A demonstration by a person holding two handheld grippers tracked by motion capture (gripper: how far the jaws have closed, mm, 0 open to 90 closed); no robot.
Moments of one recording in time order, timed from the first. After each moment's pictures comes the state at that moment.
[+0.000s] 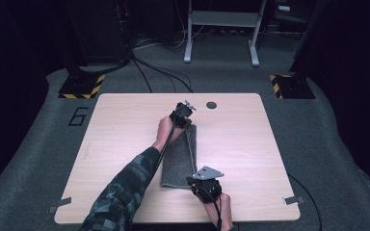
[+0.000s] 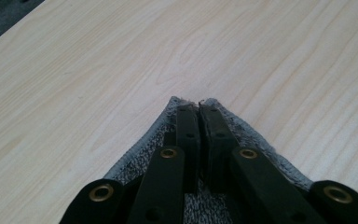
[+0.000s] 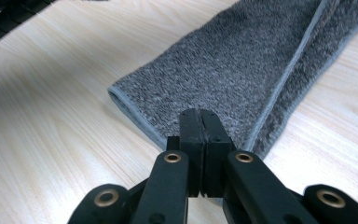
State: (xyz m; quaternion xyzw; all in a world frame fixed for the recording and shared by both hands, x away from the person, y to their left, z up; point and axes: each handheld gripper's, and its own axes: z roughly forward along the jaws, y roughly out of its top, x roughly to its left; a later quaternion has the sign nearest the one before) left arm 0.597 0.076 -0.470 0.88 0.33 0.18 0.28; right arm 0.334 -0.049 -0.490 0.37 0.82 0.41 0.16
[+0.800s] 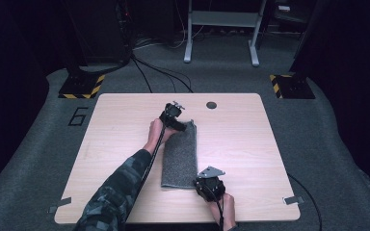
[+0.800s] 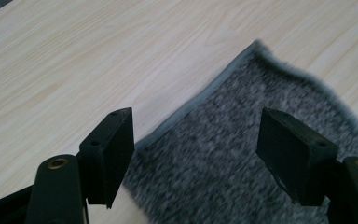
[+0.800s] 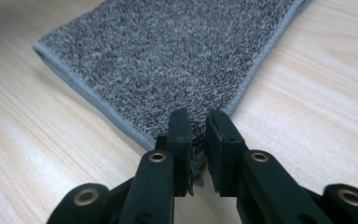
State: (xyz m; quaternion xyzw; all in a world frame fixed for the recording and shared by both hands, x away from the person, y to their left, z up) left arm 0.599 0.118 -0.479 0.86 0.39 0.18 0.27; right arm 0.348 -0.063 -0.518 0.40 0.83 0.36 0.17
